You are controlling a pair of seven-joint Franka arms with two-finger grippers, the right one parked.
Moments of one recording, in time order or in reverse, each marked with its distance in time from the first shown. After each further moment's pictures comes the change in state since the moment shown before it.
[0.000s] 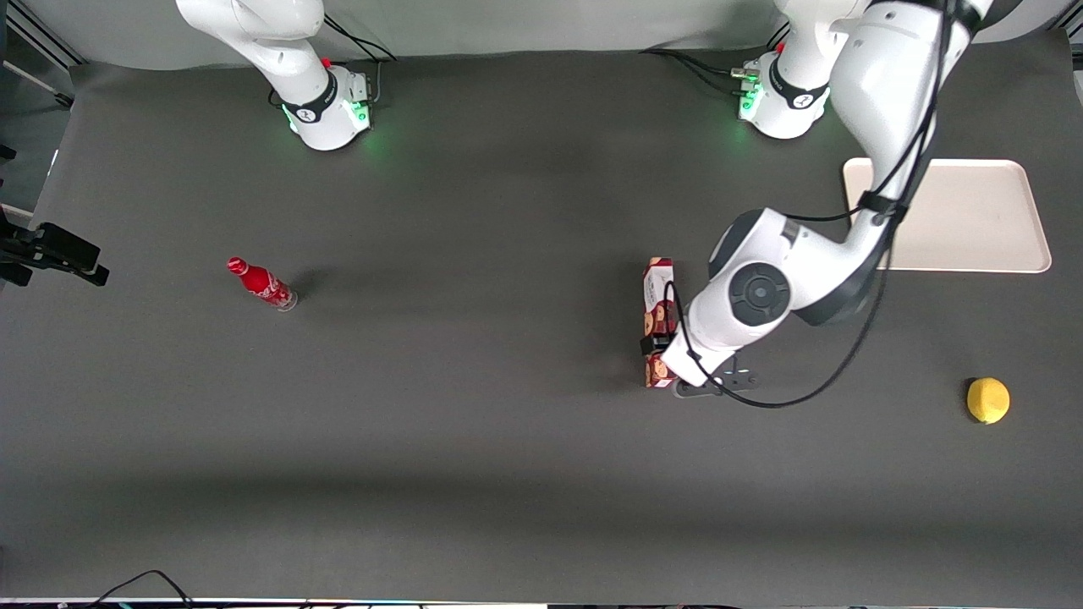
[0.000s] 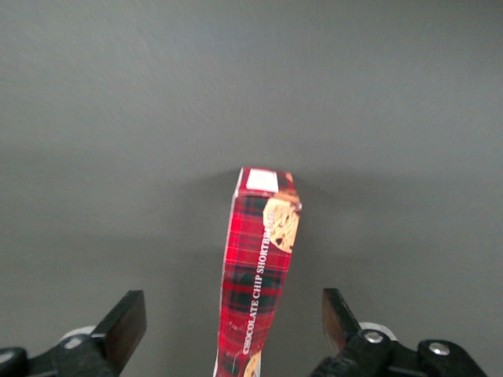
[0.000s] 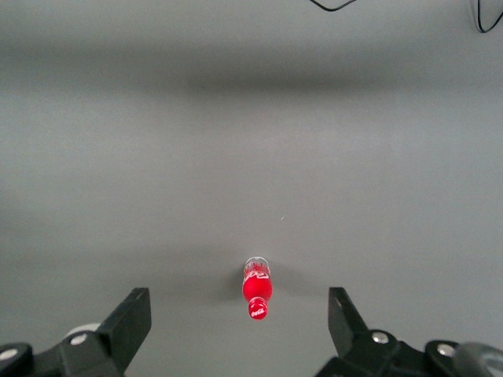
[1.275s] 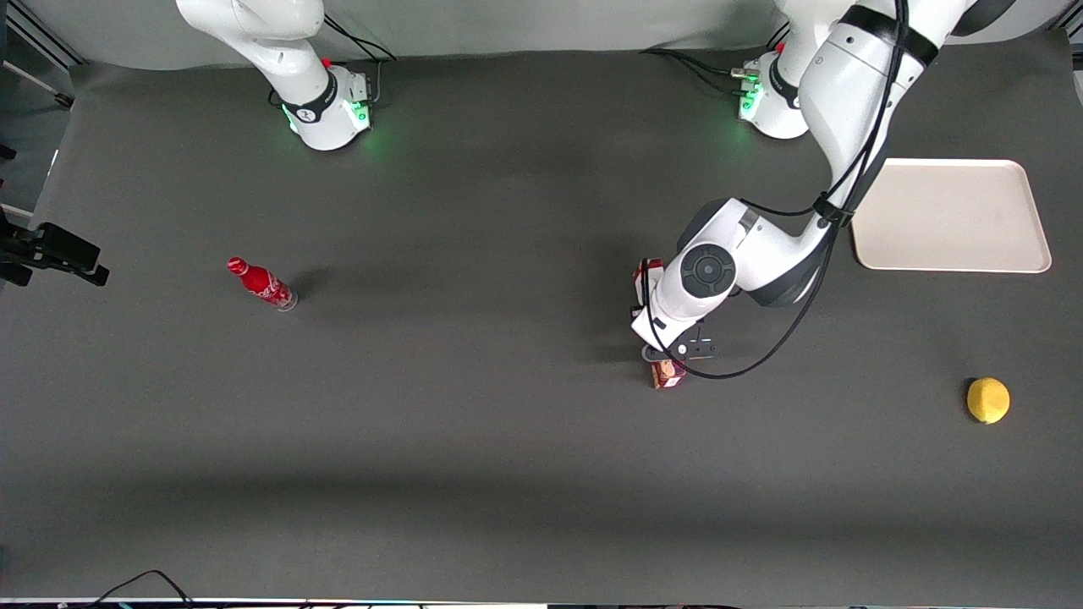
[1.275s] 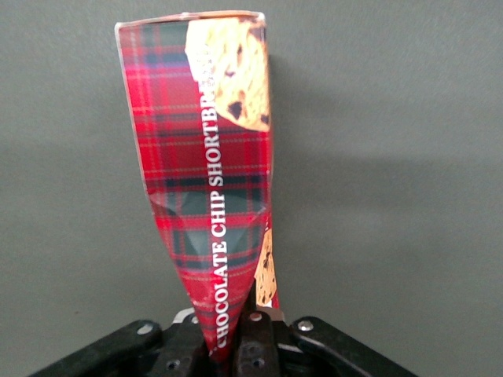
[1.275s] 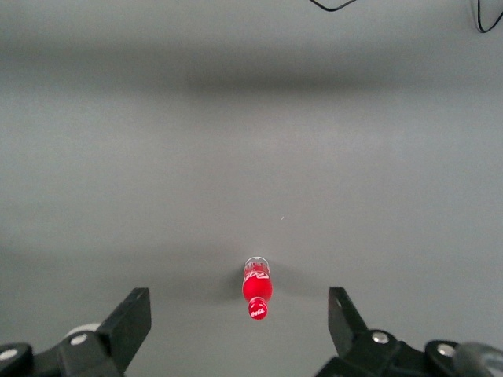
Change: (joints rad) arm -0.017 0.003 -0.031 -0.186 0.053 0.127 -0.076
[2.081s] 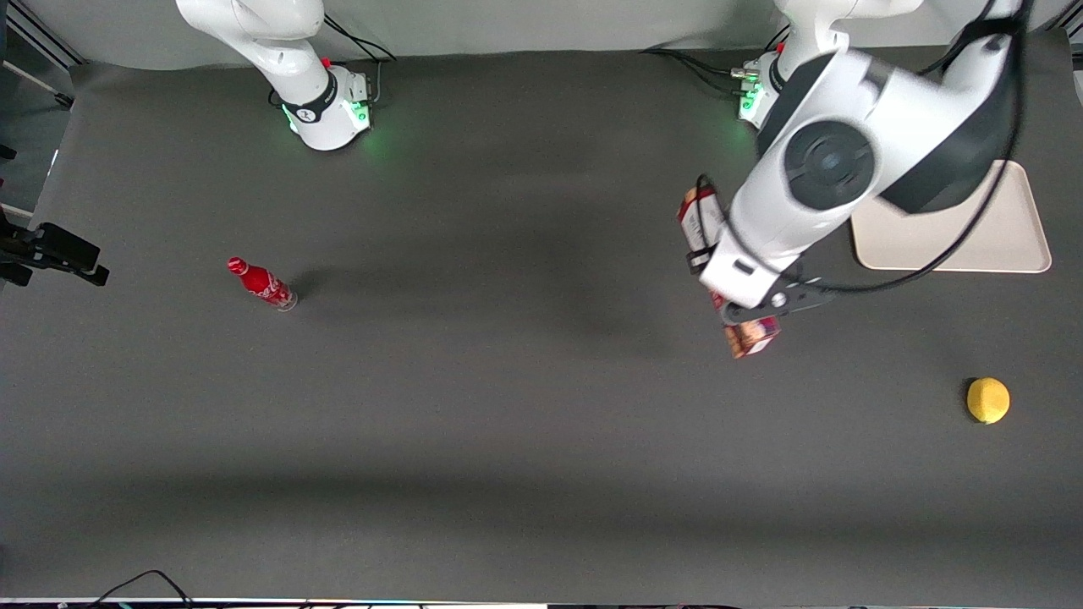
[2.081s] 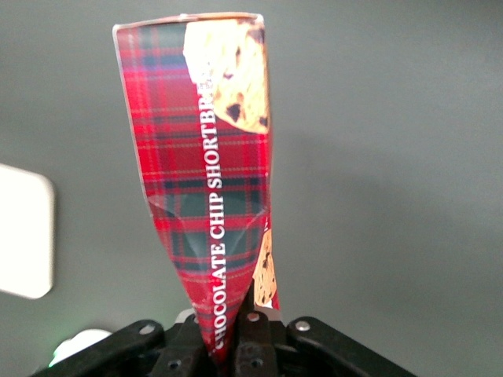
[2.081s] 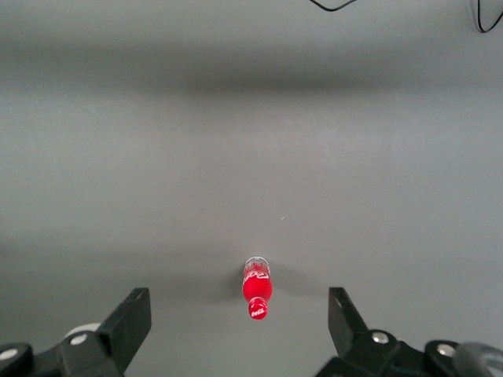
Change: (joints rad) arm 0.021 -0.281 0.016 0.465 -0.135 -0.807 -0.019
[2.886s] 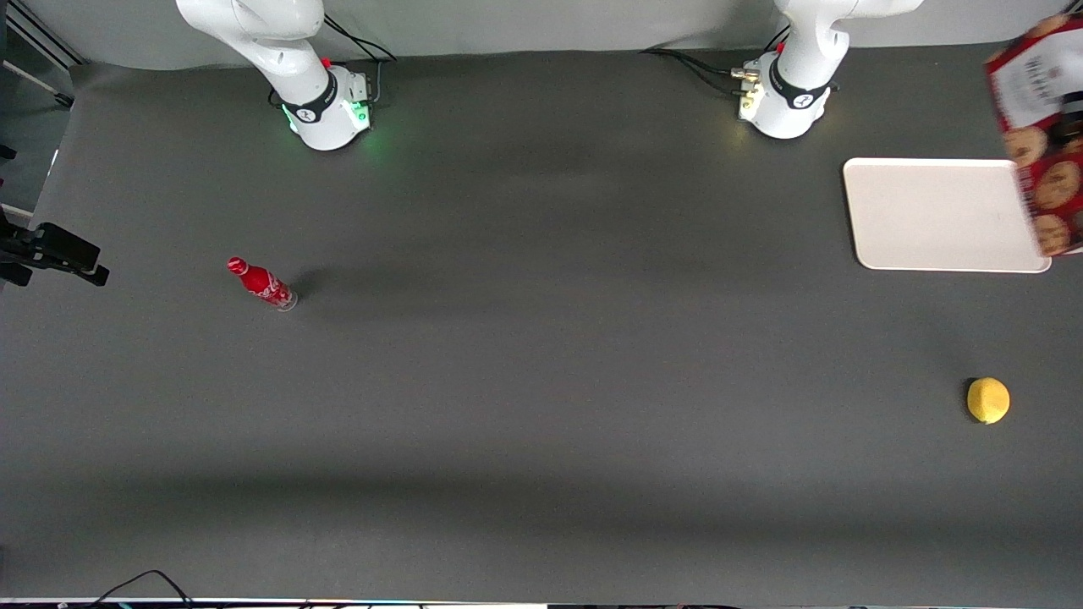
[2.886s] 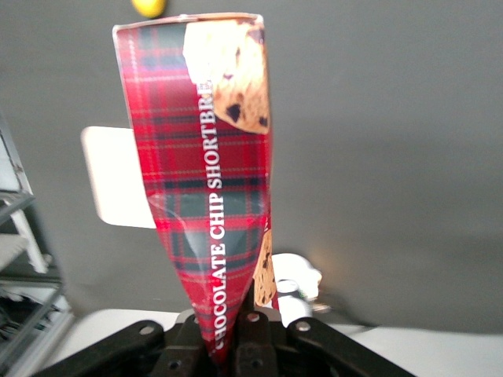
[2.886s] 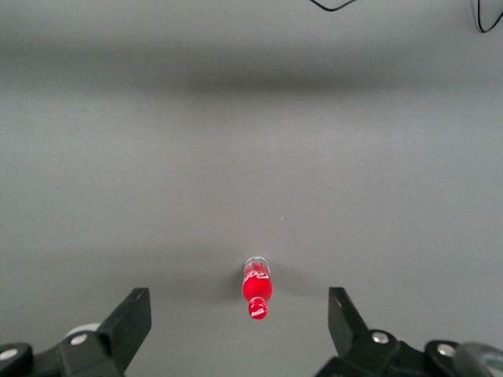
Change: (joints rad) arm 0.019 -0.089 0.604 0.424 0.014 -0.600 0.887
